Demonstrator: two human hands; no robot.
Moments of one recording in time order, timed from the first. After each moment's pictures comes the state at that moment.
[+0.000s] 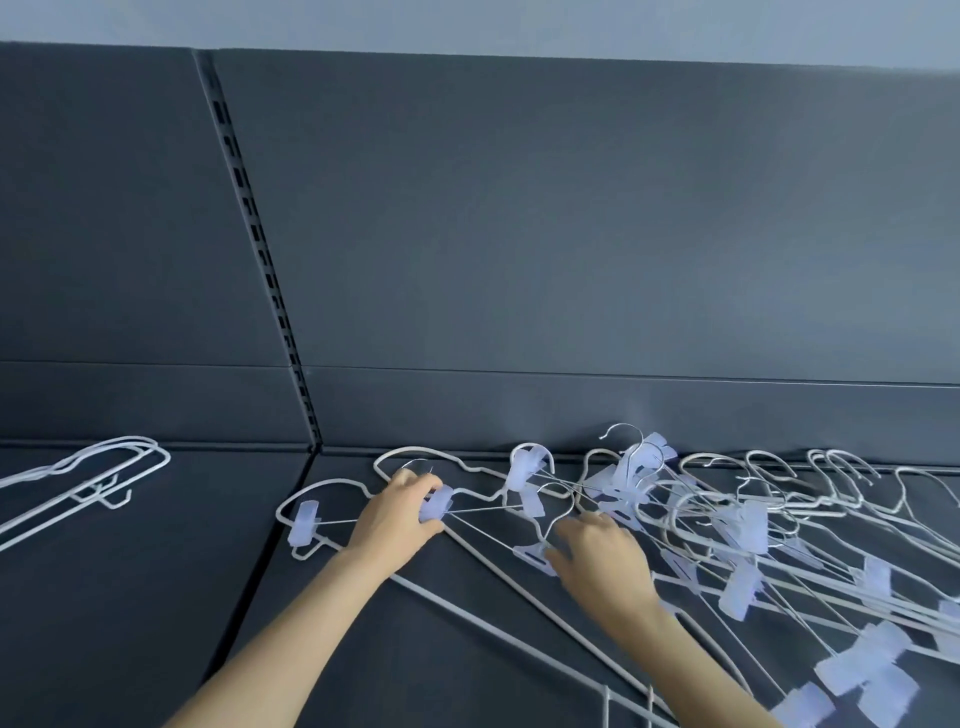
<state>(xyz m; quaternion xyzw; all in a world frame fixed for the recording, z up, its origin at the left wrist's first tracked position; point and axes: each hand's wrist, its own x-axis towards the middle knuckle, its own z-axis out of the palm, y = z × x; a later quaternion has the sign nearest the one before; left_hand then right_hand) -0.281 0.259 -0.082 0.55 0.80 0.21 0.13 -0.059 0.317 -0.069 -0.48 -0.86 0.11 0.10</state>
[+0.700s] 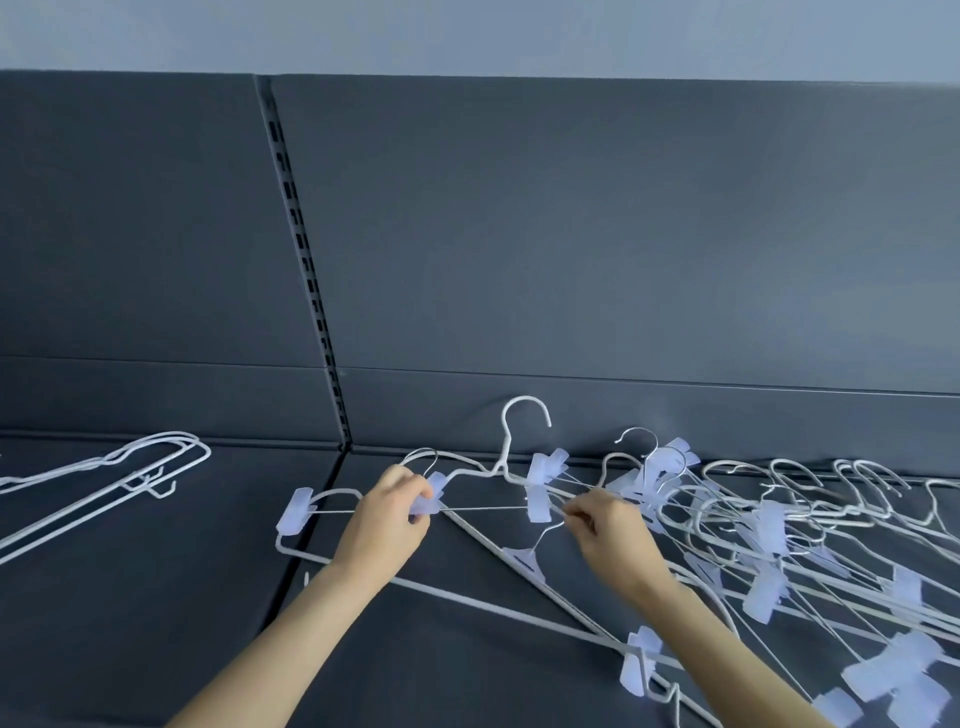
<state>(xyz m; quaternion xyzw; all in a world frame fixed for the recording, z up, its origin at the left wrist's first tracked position) -0.291 0.215 -0.061 0.54 0.78 0.32 0.05 -0.069 0.322 -0.051 -0.43 -0.84 0.25 0.22</state>
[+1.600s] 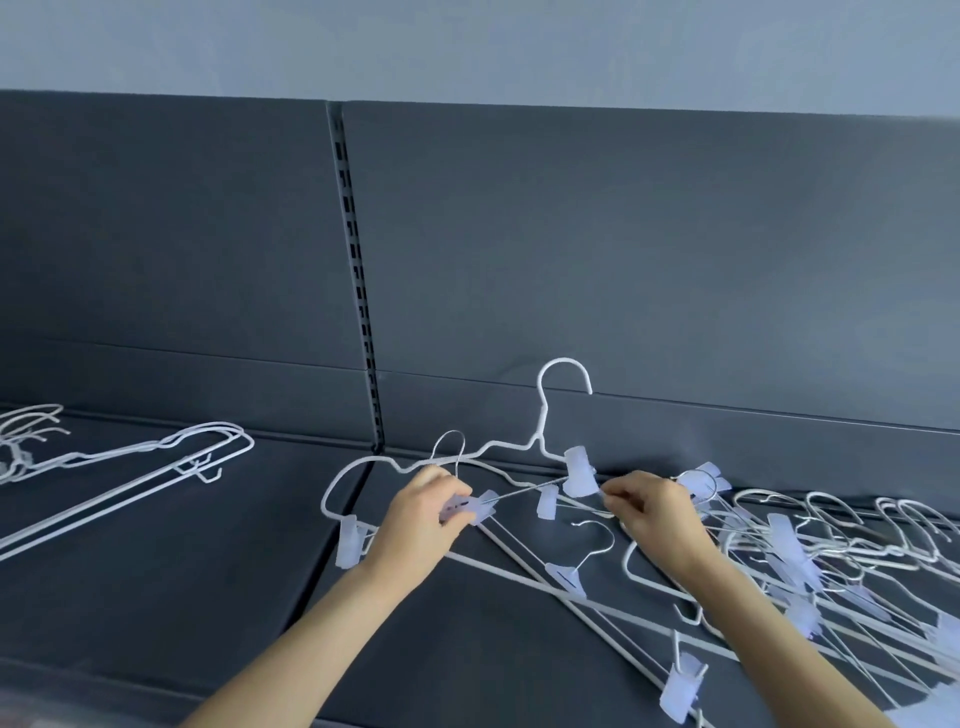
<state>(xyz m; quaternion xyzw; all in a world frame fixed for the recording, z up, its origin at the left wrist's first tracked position) -0.275 0.202 -0.042 0.56 0.72 0.41 0.05 -0.064 0.341 -0.017 -0.39 -0.84 0.26 0.26</state>
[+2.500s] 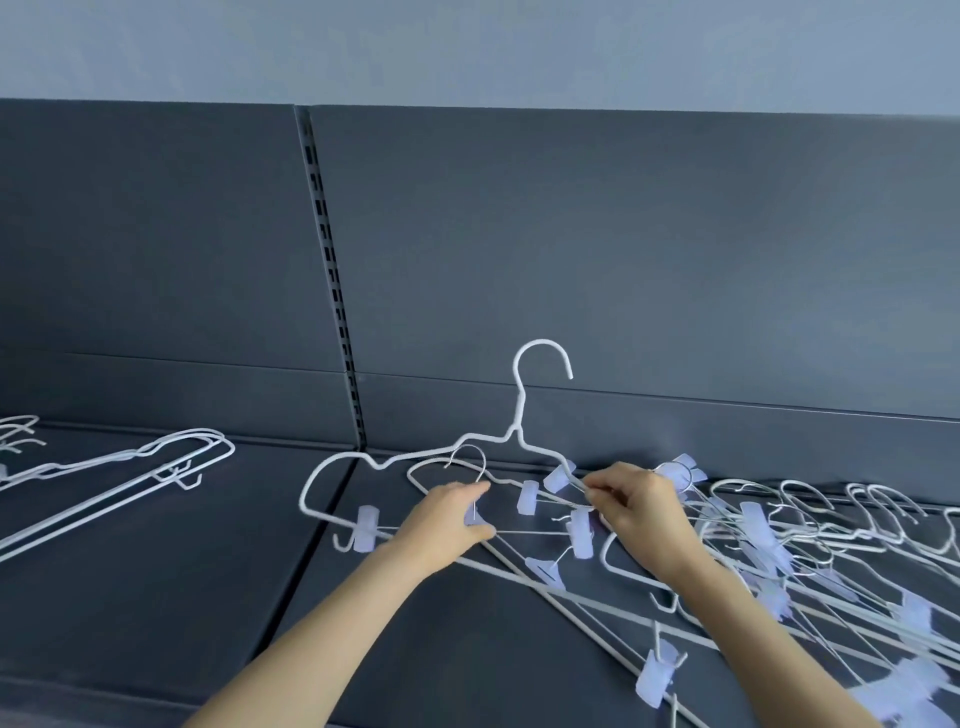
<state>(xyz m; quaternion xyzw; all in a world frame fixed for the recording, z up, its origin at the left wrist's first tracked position) -0.257 0.242 -0.050 0.56 0.77 0.24 0.19 -0.053 0.333 -0.009 -0.36 -0.84 0.28 0.28</state>
